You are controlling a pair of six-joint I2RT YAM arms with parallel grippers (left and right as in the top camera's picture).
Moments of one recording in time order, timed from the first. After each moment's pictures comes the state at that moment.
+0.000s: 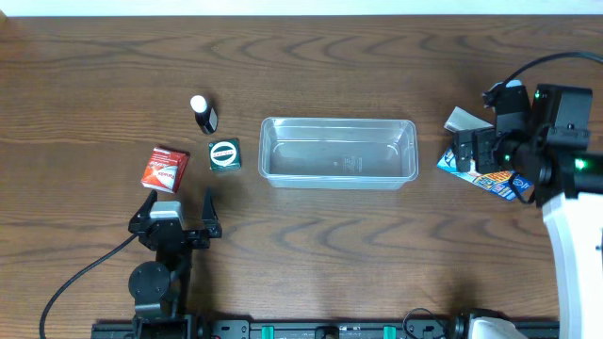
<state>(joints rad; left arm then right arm) 0.05 0.01 0.02 -0.11 0.05 -0.03 -0.11 1.28 1.21 -0.92 -0.15 -0.19</state>
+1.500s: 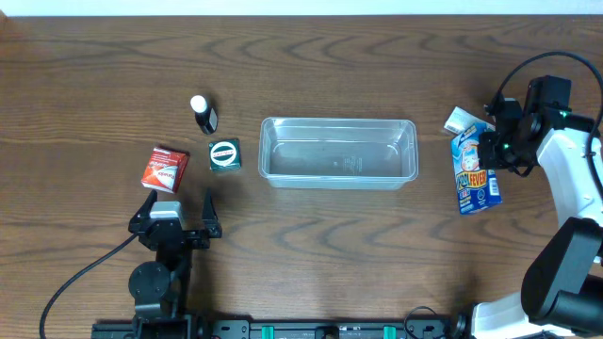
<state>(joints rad) 0.05 0.01 0.02 -0.11 0.05 -0.03 -0.25 1.69 1.22 -0.85 -0.12 -0.26</state>
